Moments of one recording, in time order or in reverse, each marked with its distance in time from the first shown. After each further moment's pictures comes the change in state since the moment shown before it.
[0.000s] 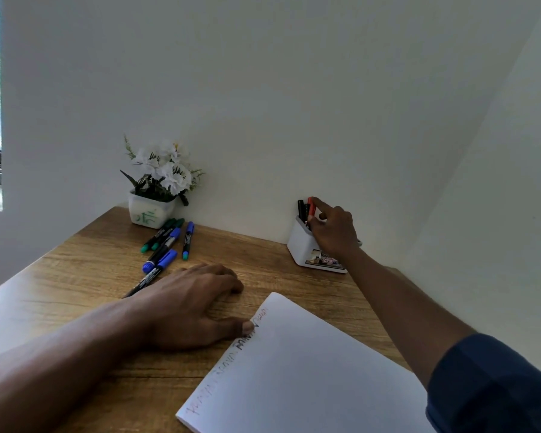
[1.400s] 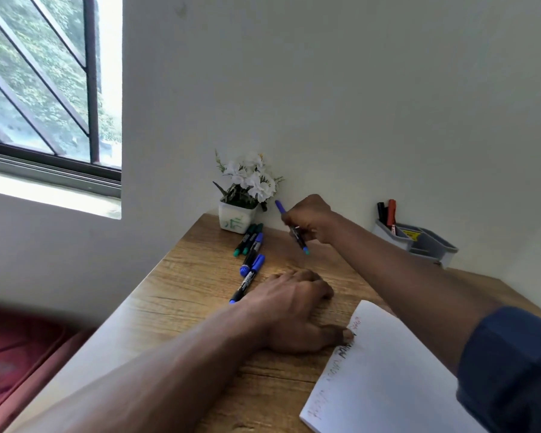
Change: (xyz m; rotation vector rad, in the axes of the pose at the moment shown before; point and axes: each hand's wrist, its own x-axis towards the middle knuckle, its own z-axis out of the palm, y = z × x) left_hand -0.003 0.001 0.003 -0.020 0.066 -0.009; right_hand -0.008 -0.198 0.078 0.424 -0.467 0.270
